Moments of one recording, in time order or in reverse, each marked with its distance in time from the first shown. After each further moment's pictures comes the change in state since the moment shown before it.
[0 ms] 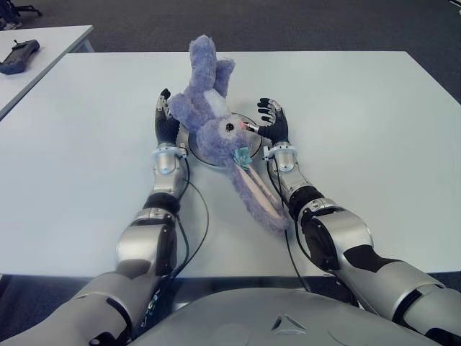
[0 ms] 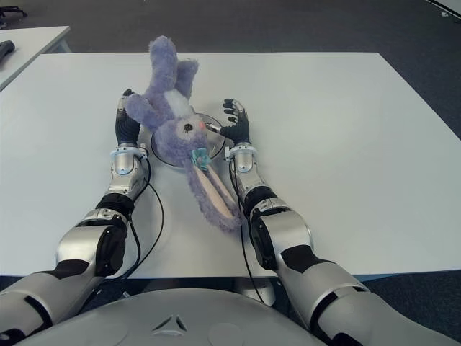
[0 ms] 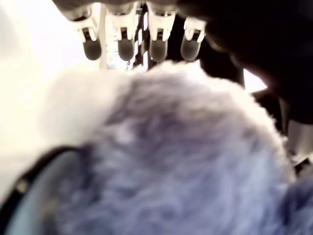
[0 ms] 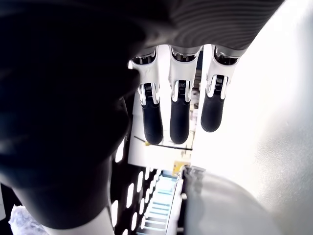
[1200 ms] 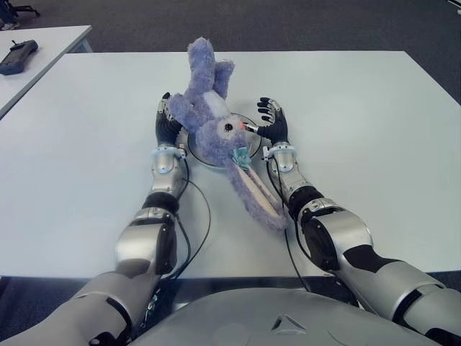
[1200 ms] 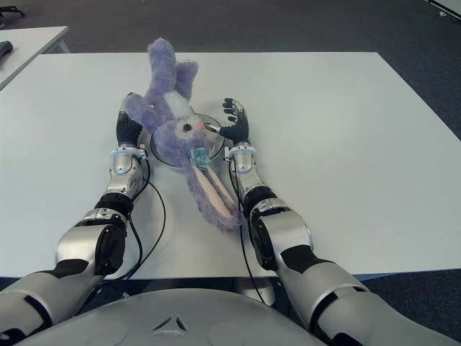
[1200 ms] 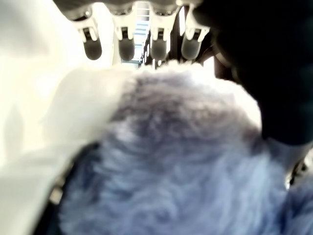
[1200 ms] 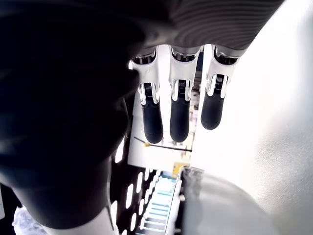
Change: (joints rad) left arm -0.003 0.001 0.031 0.000 -0.028 0.056 -0.044; right arm 0.000 0.000 0.010 -0.001 0.002 0.003 -0.007
